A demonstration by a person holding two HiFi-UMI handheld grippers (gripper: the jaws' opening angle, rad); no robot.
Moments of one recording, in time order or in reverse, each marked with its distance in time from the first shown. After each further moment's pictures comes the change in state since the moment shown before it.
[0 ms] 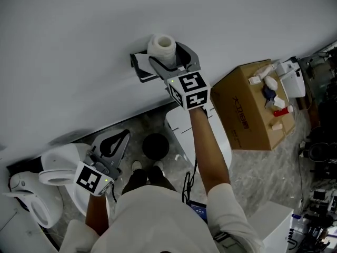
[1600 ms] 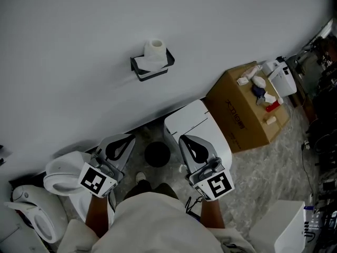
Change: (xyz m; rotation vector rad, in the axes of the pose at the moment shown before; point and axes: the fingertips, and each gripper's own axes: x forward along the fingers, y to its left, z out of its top) left arm -0.061 -0.078 0.034 0.106 -0.063 -0.118; right arm -0.302 0.182 0.012 0.115 -0.180 -0.039
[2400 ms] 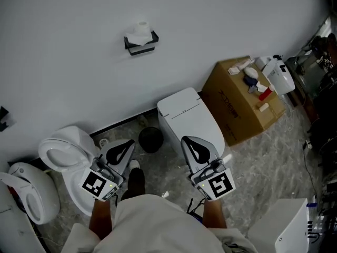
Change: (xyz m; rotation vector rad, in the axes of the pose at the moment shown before) left arm -0.074 -0.237 0.000 -0.014 -0.027 0.065; right arm -0.229 0.071 0.004 -0.056 -0.025 0.038
